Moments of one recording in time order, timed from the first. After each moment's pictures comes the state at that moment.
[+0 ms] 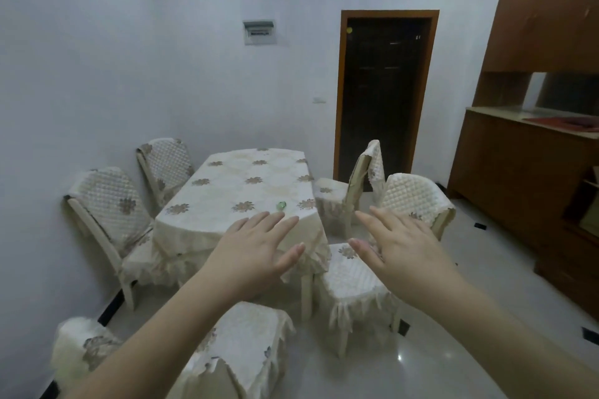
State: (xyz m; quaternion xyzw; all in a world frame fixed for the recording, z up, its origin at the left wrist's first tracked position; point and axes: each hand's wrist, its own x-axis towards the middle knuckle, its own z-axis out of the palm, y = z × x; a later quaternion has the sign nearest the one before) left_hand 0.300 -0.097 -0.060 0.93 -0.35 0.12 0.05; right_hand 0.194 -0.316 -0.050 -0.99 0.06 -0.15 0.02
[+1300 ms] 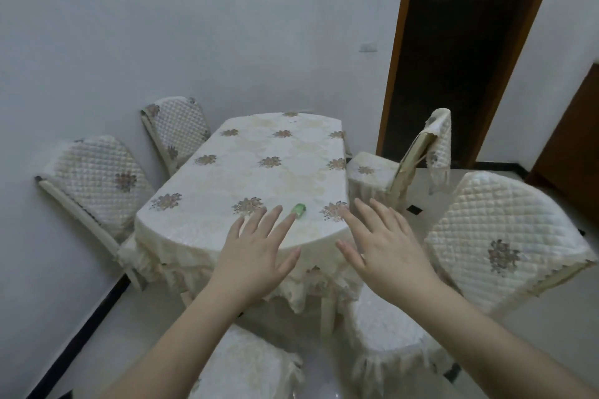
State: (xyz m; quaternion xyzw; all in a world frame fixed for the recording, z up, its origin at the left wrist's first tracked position) left_hand 0.703 -0.243 -0.178 0.96 -0.24 0.12 0.02; right_hand 0.639 -0.462 -0.146 -0.99 -0.03 -0.12 0.02
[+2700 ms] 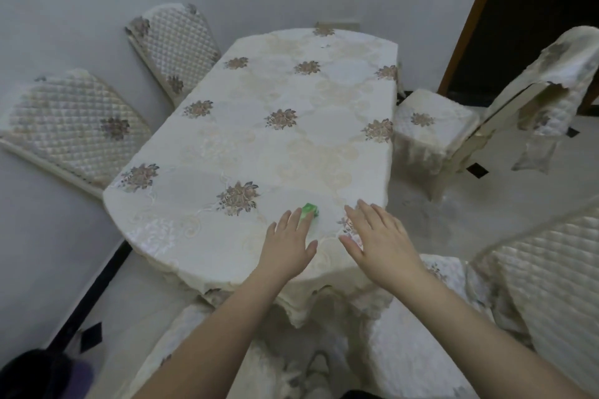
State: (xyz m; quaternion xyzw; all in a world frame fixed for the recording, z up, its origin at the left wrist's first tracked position) left_hand 1.043 -0.365 -0.375 0.99 -0.13 -0.09 0.05; right_hand 1.003 -0.563 -0.315 -0.99 -0.08 0.04 0.10
